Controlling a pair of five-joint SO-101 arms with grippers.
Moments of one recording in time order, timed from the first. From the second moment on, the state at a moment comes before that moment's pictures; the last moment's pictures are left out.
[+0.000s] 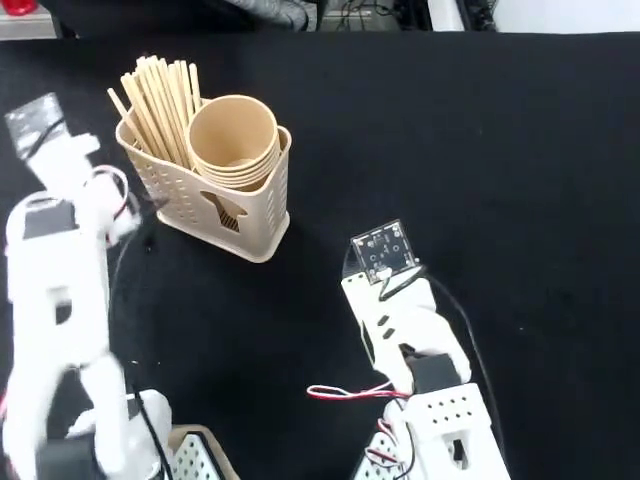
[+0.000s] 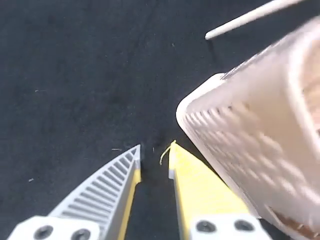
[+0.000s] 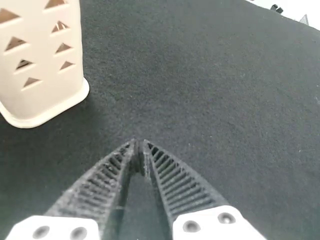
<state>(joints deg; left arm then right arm) -19.3 -30.5 33.1 60.1 14.2 -12.6 -78.5 97.2 20.0 14.2</state>
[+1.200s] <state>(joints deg) -27.4 -102.2 93.3 59.6 -13.7 -27.3 -49.6 24.3 53.2 0.1</state>
